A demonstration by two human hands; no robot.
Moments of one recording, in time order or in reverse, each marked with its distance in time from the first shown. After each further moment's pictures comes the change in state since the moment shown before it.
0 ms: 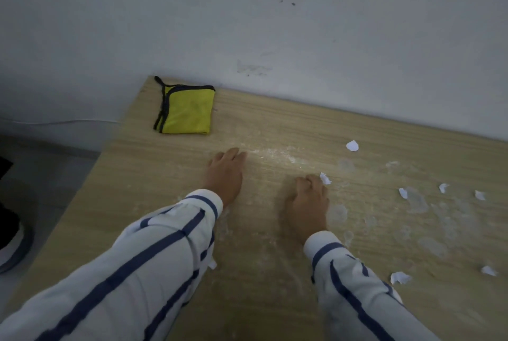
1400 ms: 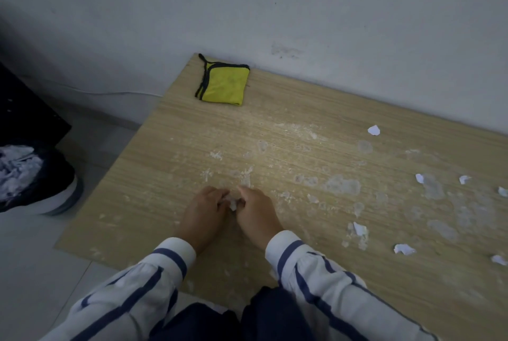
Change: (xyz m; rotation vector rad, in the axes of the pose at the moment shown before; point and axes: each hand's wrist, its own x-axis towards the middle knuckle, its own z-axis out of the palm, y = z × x) left_hand -0.191 -0.011 -0.008 -0.315 -0.001 -0.351; right_hand -0.123 -0.070 0.027 0.332 -0.453 -0.333
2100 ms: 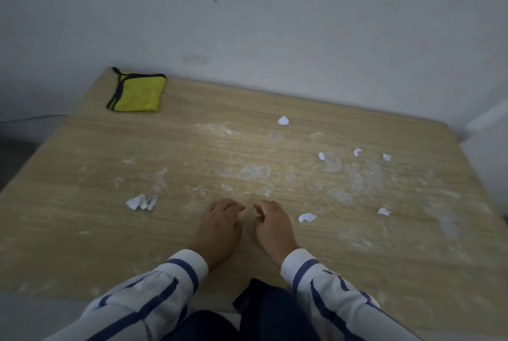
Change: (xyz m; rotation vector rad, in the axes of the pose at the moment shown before) left_hand -0.047 0.135 0.129 0.178 -0.043 0.452; right_hand -0.108 0.138 -0.113 0.002 0.276 0.180
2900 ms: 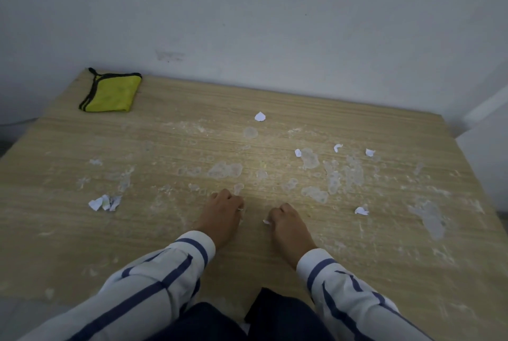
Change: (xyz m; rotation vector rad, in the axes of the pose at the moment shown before) left_hand 0.051 0.055 0.040 0.083 -0.070 -0.087; right_hand 0.014 0.096 -0.062 -0.332 -0.116 -0.085
